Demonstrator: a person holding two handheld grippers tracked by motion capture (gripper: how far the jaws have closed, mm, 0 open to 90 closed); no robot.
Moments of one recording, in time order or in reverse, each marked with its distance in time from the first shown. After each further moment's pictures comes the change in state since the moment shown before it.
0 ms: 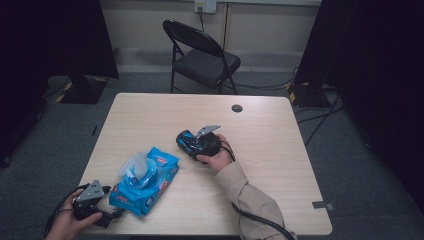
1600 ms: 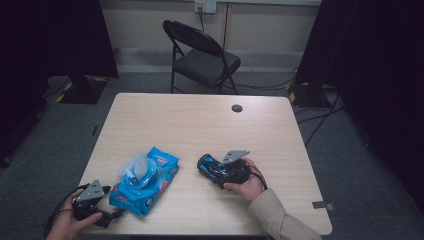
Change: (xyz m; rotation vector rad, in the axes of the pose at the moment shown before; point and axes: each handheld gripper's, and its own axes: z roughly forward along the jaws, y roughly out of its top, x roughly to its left) left arm 0.000 0.000 0.000 0.000 0.000 0.000; right arm 0.026 -0.079 -0.090 0.042 0.046 -0.037
